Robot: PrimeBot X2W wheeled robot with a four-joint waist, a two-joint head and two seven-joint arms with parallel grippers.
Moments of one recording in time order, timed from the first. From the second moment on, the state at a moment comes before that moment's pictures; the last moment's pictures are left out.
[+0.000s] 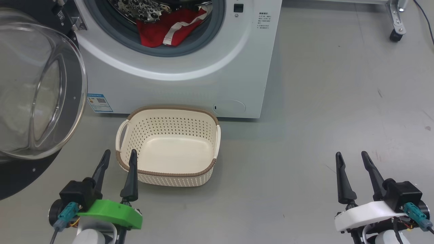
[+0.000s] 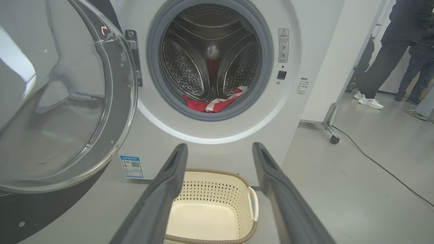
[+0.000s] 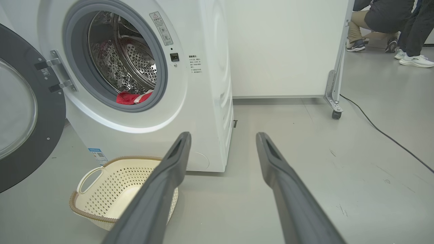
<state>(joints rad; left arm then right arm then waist) -0.12 0.05 -0.17 0.28 -0.41 -0.12 -0.26 0.05 -0.10 0.11 0.13 0.32 0.08 -0.25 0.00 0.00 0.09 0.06</state>
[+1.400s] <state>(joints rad) -0.12 0.05 -0.18 0.27 -0.40 -0.12 -0.26 0.05 -0.09 0.10 0.14 0.33 0.08 -0.25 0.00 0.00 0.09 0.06</state>
